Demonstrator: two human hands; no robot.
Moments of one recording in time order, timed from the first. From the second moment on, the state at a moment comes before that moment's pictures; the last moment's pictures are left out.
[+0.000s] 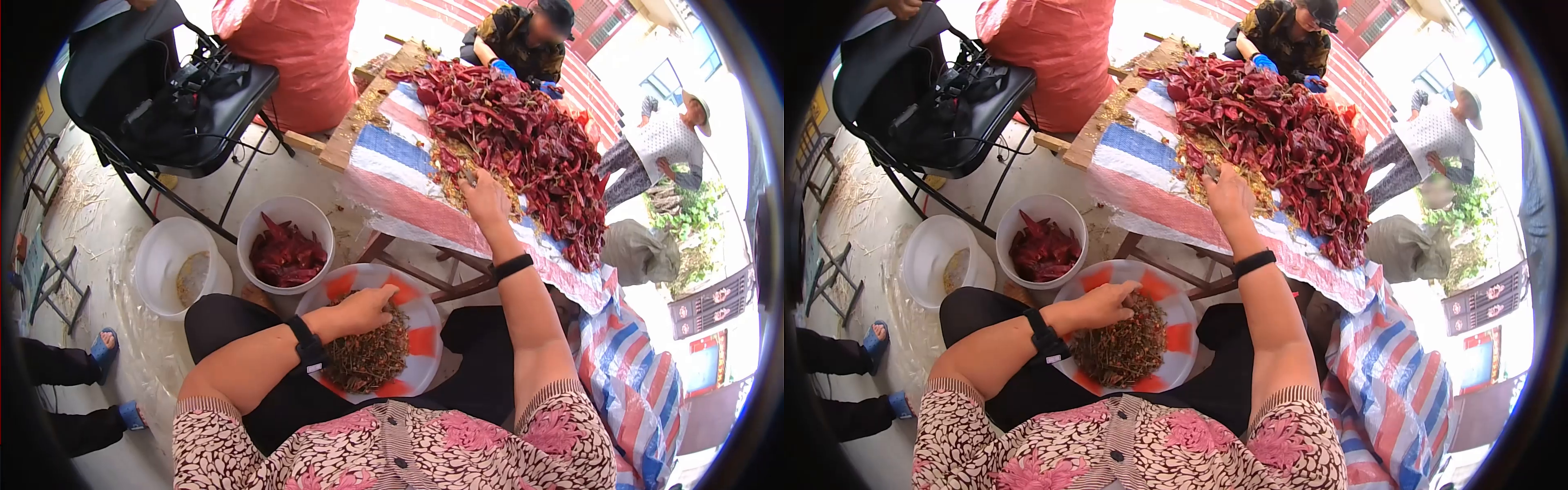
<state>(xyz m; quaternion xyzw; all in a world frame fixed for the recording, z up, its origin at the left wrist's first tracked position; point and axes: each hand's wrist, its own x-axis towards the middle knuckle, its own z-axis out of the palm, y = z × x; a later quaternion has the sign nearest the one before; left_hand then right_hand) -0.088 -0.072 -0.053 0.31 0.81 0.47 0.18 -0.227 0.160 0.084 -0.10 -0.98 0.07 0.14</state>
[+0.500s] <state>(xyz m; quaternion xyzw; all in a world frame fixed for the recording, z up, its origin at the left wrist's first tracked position) -0.111 -0.073 0.051 0.31 0.81 0.35 -0.35 -0.109 0.110 0.117 -0.07 -0.70 0.68 -0.19</state>
